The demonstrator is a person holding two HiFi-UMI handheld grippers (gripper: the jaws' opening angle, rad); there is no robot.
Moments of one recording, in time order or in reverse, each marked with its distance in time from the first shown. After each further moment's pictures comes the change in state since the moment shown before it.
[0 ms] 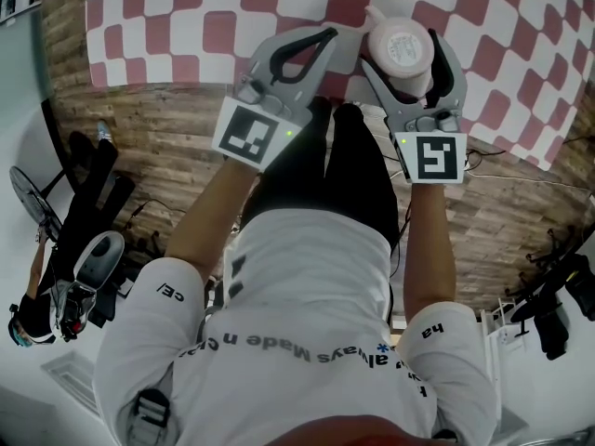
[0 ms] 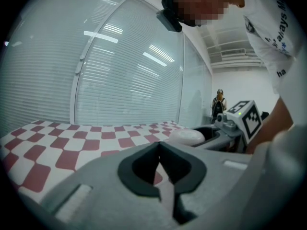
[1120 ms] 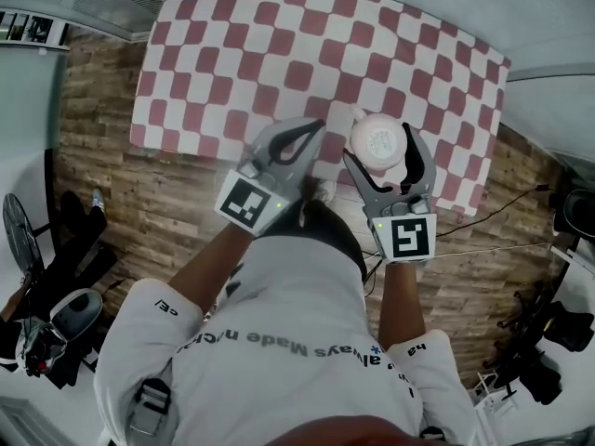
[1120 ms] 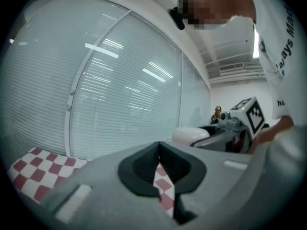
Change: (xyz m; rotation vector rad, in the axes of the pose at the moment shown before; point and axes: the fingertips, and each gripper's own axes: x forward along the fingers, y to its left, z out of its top) left arm -0.043 -0.043 0.230 -0.022 -0.178 -0.015; right arm -0.088 0.006 0.240 -0.093 -0.056 -0.022
